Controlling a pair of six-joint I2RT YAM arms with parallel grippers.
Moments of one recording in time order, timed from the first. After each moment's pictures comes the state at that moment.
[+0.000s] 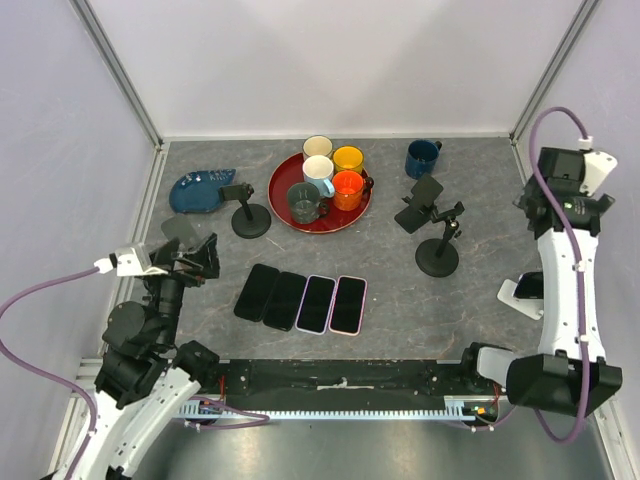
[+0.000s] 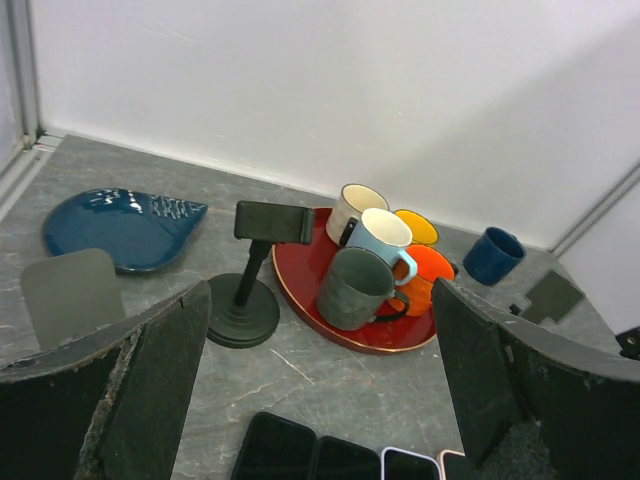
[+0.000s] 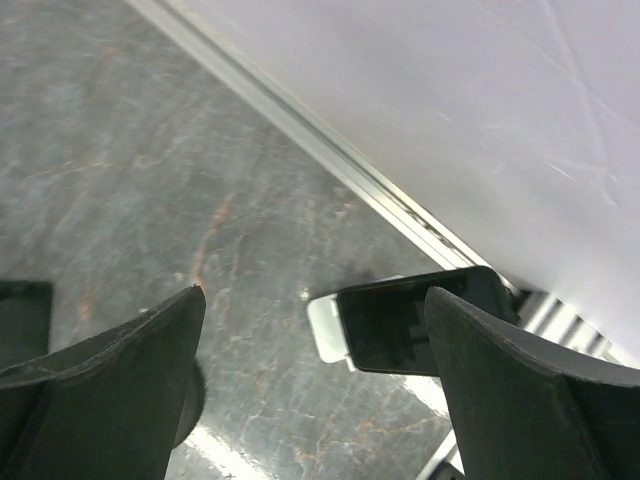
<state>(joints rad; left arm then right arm) -0.51 0.17 0.64 -0.29 -0.48 -0.29 -0.16 1.18 1.36 -0.91 0.59 0.39</state>
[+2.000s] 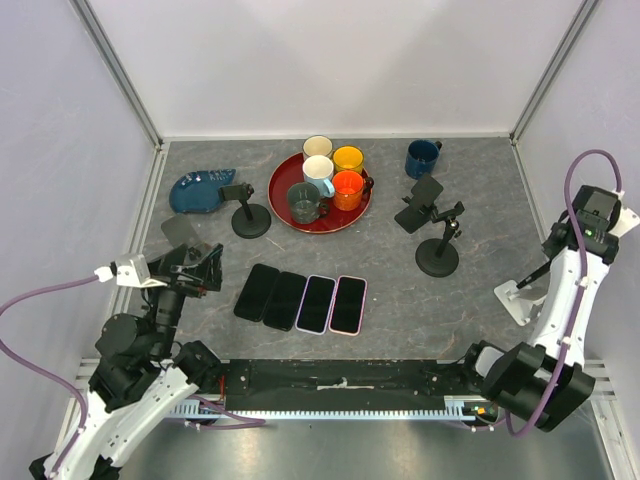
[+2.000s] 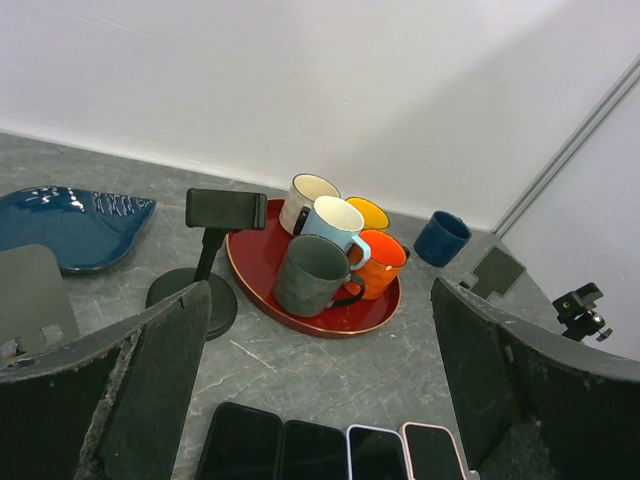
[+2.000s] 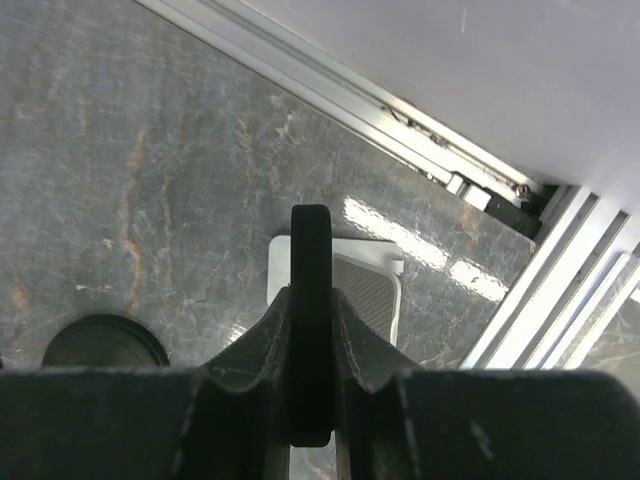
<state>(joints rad) -0.71 0.06 0.60 -0.30 -0.53 -0.29 -0.57 1.12 1.10 -0.90 0.31 0.42</state>
